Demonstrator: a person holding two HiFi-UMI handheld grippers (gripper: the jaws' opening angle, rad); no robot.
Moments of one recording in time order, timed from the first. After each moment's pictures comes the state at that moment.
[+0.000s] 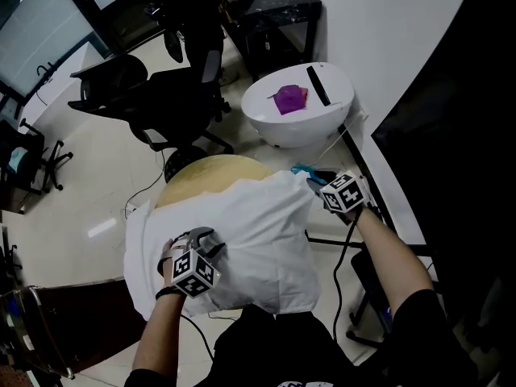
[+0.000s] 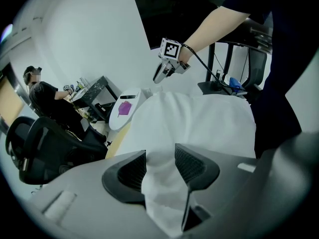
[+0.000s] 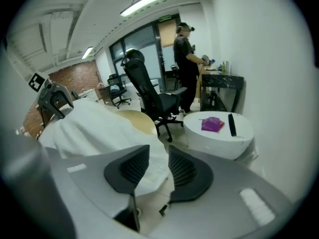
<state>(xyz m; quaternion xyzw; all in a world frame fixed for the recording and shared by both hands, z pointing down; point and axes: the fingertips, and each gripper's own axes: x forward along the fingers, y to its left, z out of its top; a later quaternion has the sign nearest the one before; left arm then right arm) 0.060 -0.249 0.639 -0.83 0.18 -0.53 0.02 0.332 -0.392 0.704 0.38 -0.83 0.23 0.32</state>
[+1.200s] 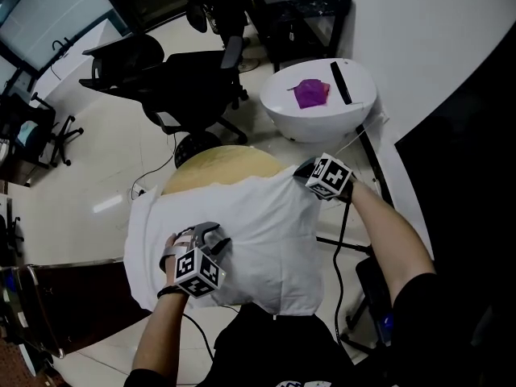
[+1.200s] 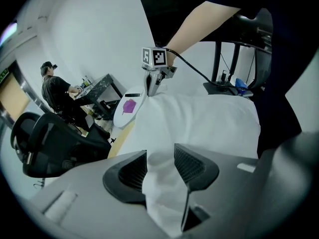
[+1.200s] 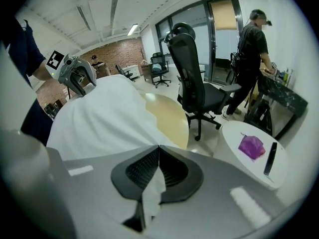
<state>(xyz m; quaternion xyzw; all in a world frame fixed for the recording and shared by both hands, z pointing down) 0.057 -0.255 0.638 -0.82 0.21 -0.53 0.01 0.232 -0.410 0.725 0.13 -0.88 0.15 0.43</state>
